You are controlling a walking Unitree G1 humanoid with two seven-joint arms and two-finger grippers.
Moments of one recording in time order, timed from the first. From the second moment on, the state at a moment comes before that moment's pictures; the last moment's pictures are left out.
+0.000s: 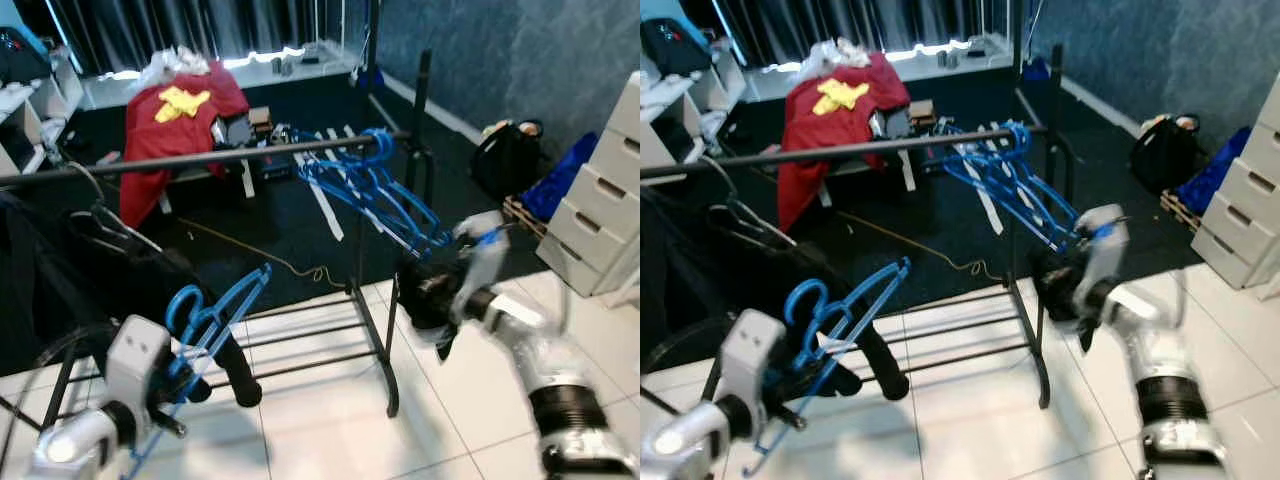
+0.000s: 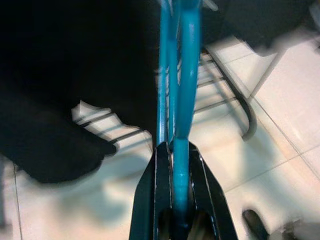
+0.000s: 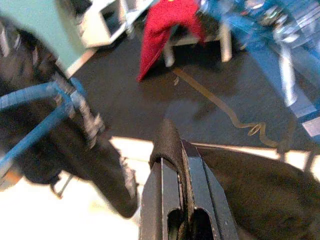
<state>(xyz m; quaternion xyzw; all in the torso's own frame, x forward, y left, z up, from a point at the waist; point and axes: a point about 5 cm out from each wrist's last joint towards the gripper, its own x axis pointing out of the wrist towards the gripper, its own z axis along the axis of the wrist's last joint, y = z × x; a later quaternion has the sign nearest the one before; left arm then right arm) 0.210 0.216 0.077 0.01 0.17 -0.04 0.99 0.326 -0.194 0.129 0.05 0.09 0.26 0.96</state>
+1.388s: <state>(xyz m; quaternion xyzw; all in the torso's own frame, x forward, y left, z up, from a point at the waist) 0.198 0.155 0.123 -0.17 0.00 -0.04 0.98 0.259 -0.139 0.118 0.08 0.06 0.32 0.94</state>
